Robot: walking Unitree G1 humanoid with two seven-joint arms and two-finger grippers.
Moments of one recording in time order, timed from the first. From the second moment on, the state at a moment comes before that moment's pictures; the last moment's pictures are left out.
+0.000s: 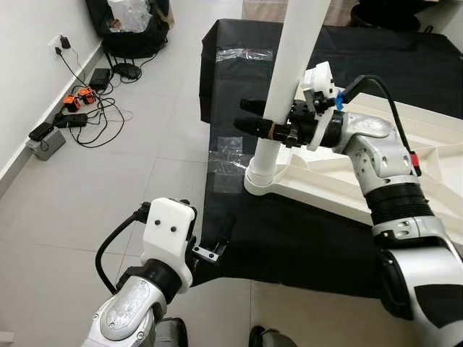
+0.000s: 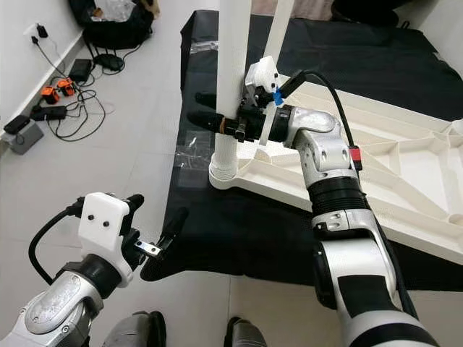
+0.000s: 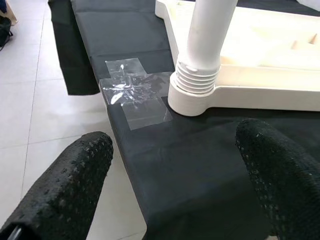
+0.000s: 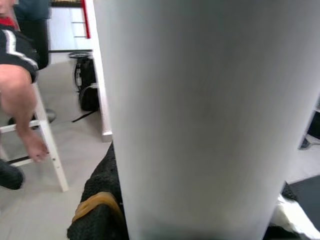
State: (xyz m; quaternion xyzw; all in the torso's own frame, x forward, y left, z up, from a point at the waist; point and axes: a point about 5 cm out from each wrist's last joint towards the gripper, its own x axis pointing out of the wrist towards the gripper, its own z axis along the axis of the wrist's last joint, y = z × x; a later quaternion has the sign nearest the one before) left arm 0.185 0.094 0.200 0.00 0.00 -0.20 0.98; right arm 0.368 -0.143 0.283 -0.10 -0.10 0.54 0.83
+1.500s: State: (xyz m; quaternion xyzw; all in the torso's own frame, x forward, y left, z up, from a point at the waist) left arm 0.192 0.097 0.200 -0.01 0.00 -0.20 0.98; right arm 0.411 -0.186 0.281 0.00 -0.08 0.01 1.00
